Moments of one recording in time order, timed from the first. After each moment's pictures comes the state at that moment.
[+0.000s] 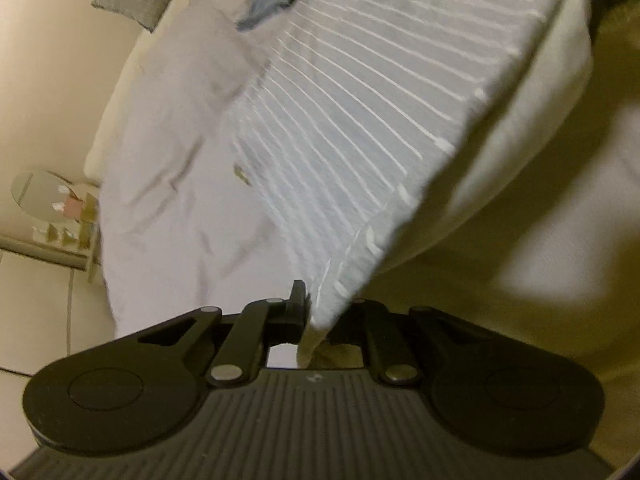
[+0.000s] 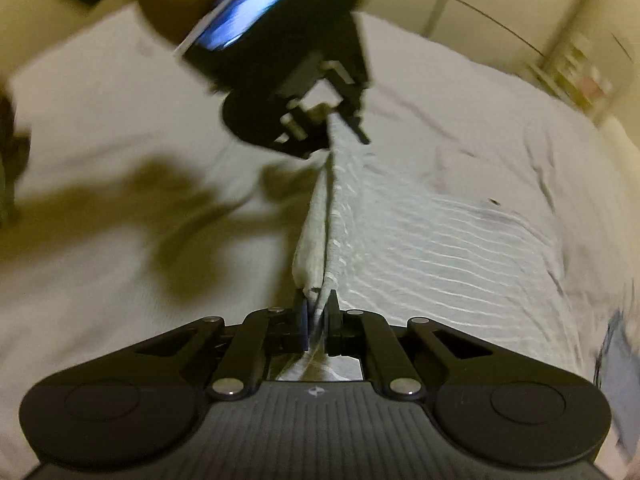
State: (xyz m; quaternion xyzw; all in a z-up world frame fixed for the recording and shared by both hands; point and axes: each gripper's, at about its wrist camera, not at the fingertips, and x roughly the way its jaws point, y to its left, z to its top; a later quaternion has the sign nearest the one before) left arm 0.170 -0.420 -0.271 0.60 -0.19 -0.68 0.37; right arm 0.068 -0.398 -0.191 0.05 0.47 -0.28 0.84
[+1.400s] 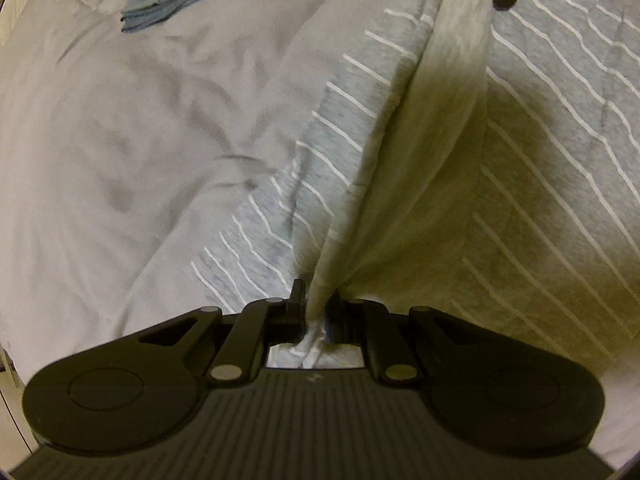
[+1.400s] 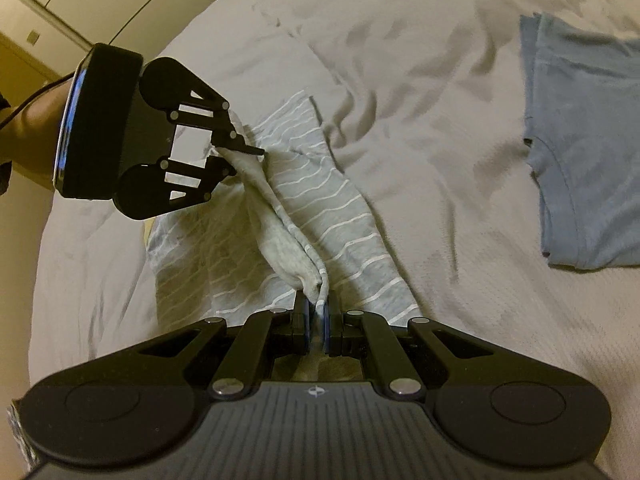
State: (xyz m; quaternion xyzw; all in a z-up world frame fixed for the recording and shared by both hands) left arm -0.017 -0.757 -0.330 0.72 -0.11 -0.67 0.15; right arm -0.204 -0.731 -0.249 0.47 0.34 -0.31 0.75
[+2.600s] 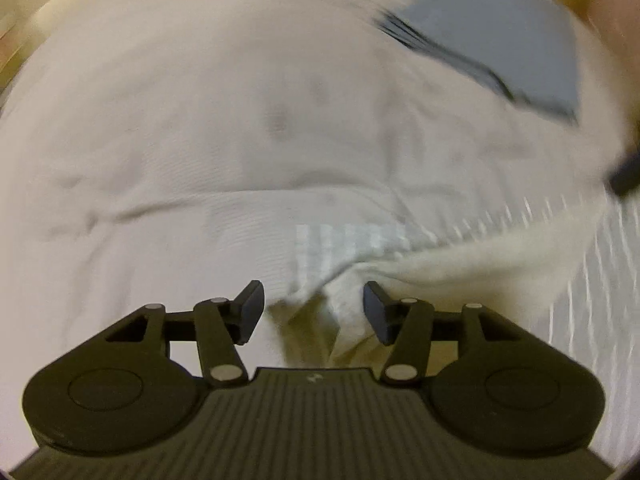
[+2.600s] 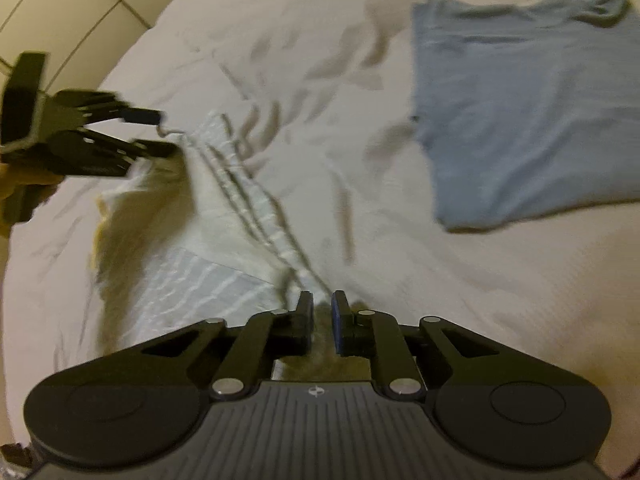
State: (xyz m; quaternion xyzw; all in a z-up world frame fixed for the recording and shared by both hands) left arm 0.059 -0.815 -0.283 0.50 0.18 -0.73 0.44; right arm -0.240 -0.704 -0.251 0.47 0.33 -0.41 0.71
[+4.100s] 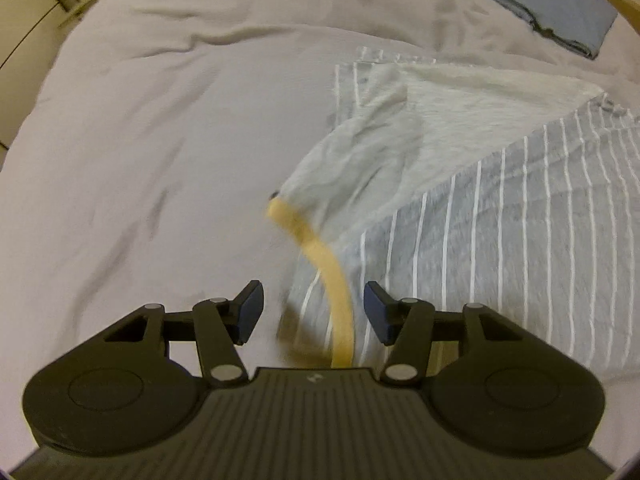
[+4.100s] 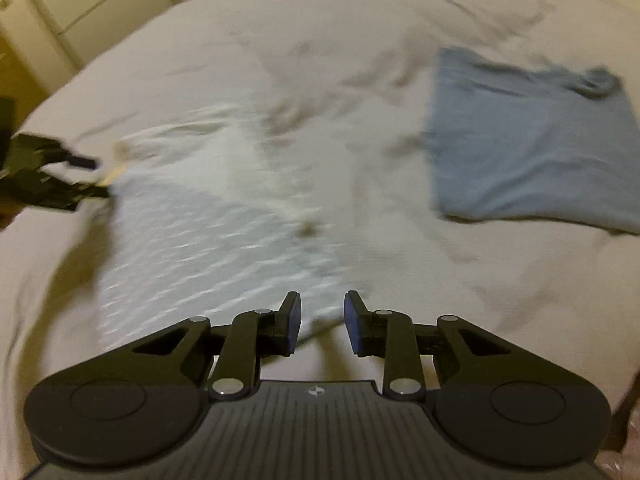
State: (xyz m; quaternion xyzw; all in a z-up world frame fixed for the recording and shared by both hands) left arm 0.140 -0.682 -0.294 0.50 0.24 -0.64 0.52; right arm -0.213 -0.641 -0.224 0.36 0.38 -0.41 0.75
